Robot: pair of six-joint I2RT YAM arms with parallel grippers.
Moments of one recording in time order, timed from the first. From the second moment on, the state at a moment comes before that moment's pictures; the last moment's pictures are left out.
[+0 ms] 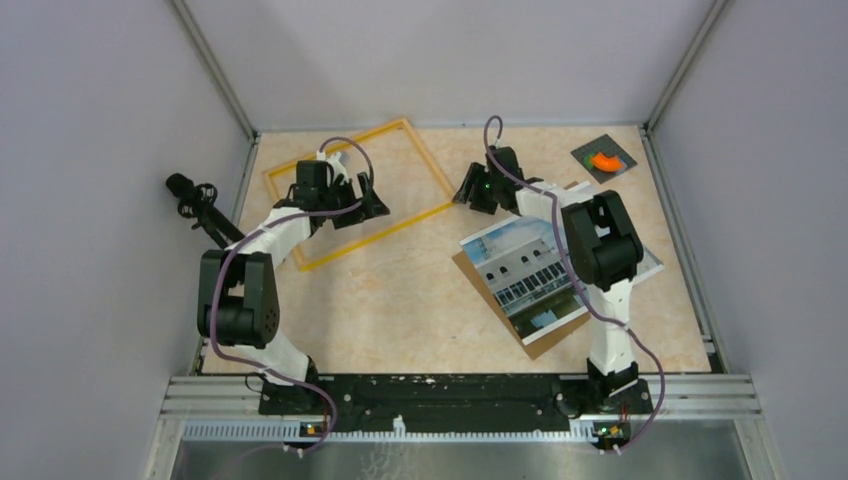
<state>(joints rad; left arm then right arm) -0.09 1.60 1.05 -0.16 0.46 -0.39 0.42 2.12 1.43 -0.06 -0.17 0.69</state>
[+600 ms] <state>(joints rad) -0.09 1.63 1.05 -0.17 0.48 -0.39 0.48 2.19 1.52 -0.02 -0.04 0.73</state>
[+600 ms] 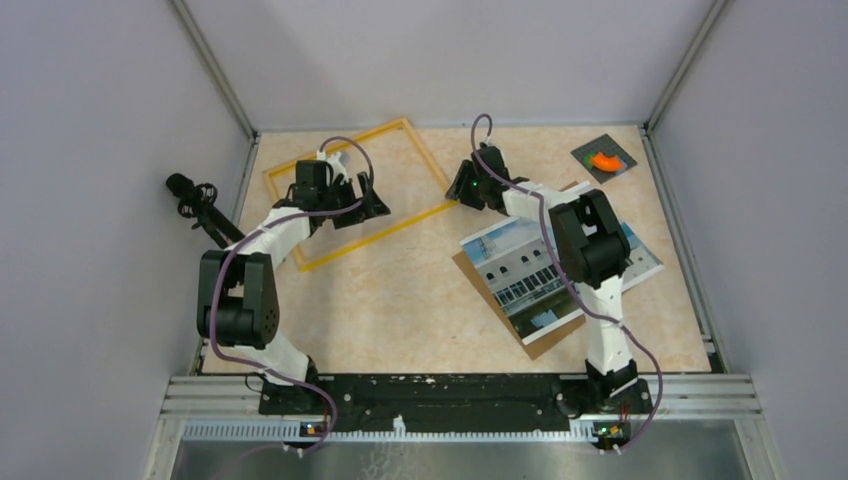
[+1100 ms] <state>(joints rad) -0.09 1.61 1.05 -0.17 0.49 -0.39 0.45 2.18 1.44 0.09 -0.13 0.65</state>
